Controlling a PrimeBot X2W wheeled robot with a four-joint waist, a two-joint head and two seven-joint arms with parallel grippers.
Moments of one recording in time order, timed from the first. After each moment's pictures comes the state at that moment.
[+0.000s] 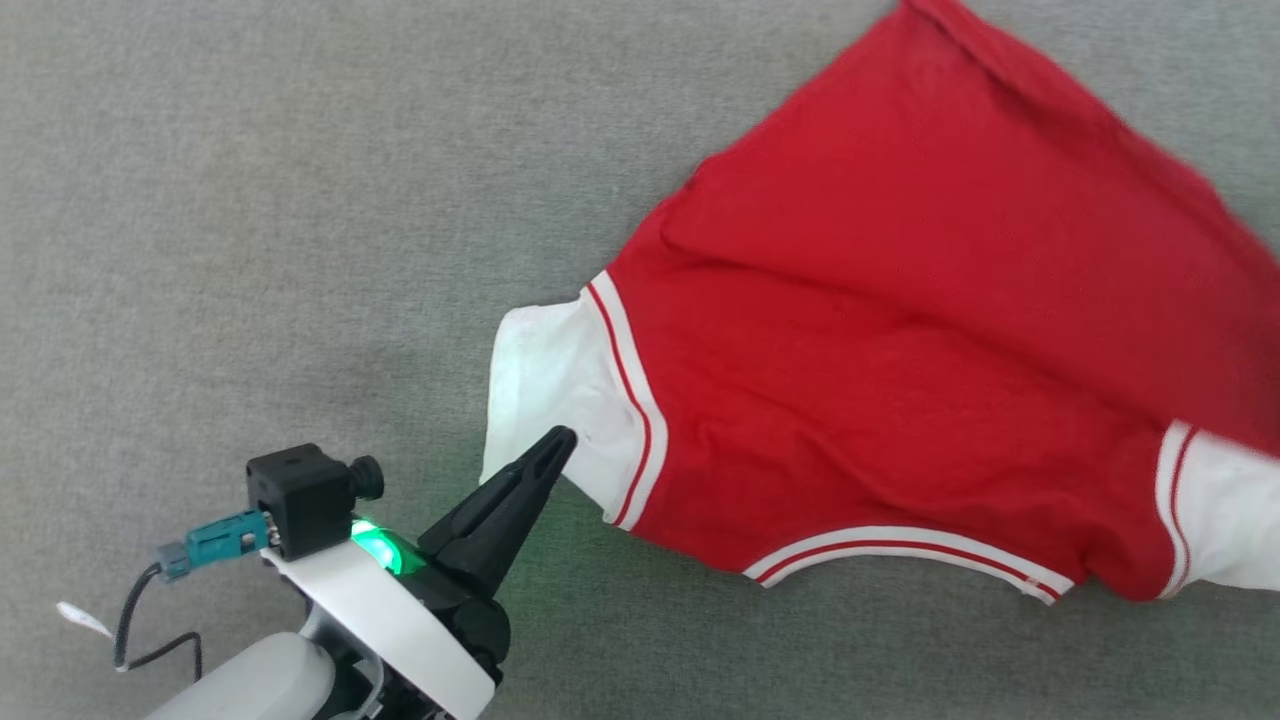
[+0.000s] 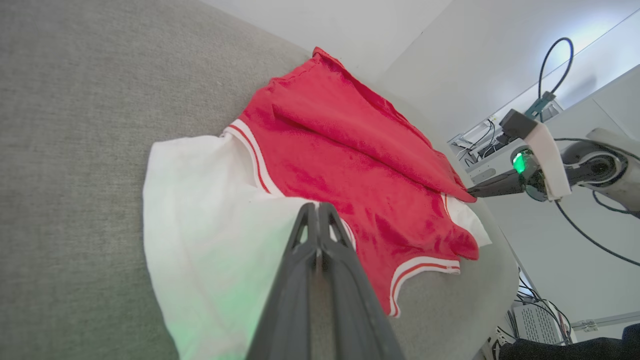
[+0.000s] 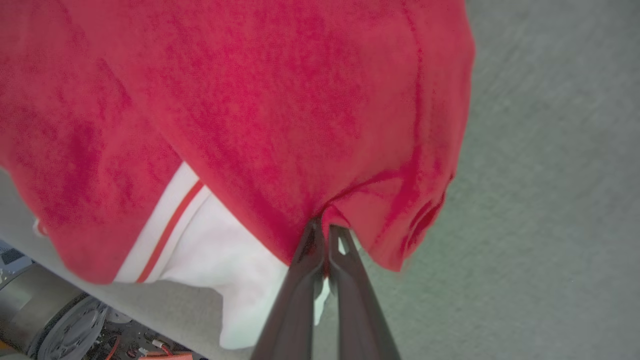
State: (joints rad) left arm -0.38 0.70 -0.87 -0.20 -1.16 0.04 -0.23; right arm -0.60 -1.23 0.65 0.00 1.17 0.13 0.86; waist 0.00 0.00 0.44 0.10
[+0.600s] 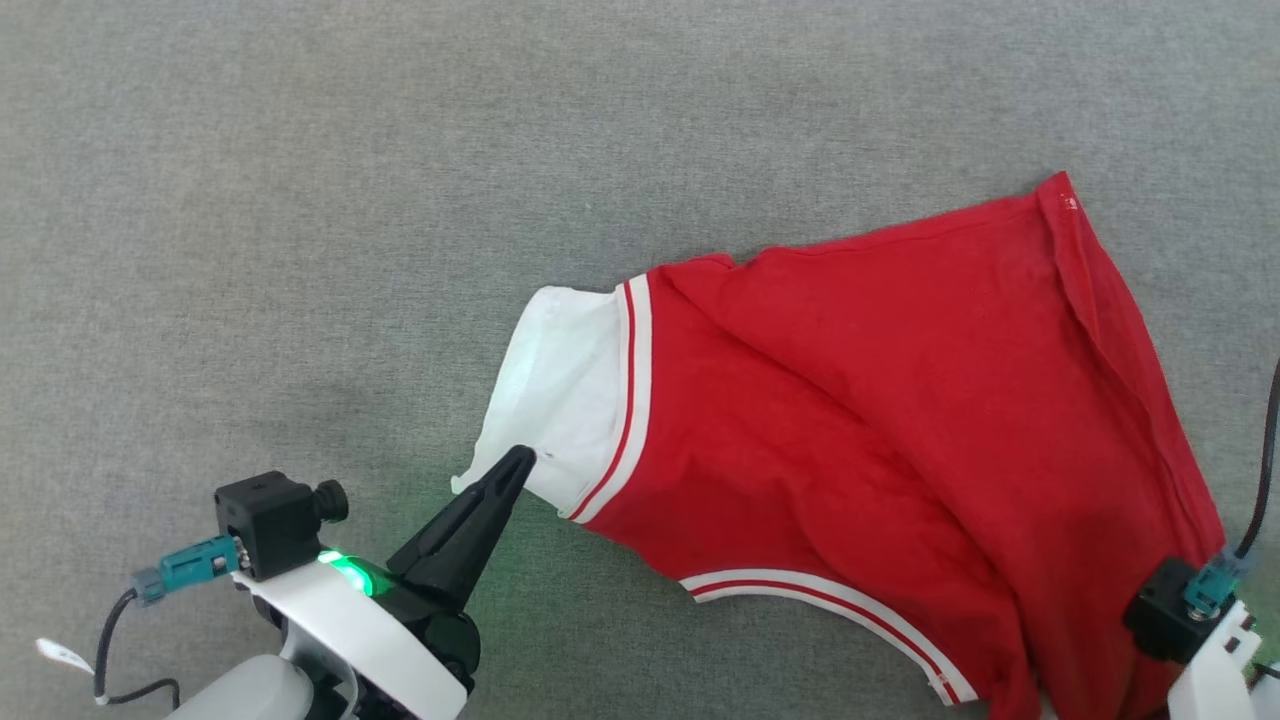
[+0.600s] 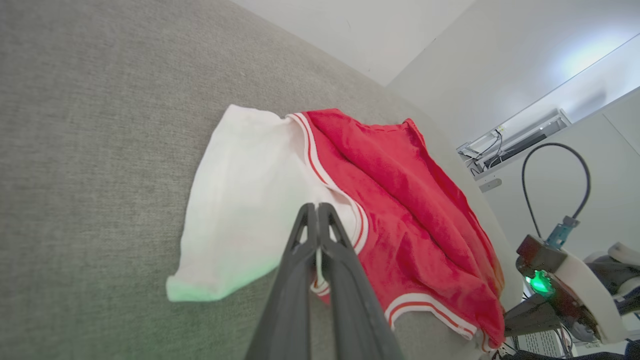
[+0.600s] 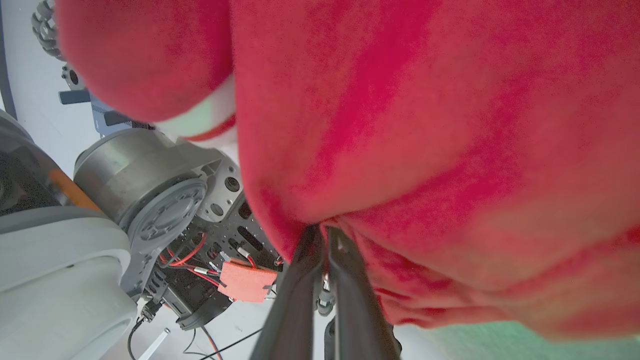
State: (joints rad) left arm -0.30 0.69 -0.82 -0.14 -1.18 0.02 -0.25; right arm -0.12 -1.13 0.66 -0.28 1.07 0.13 0.80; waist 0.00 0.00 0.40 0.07
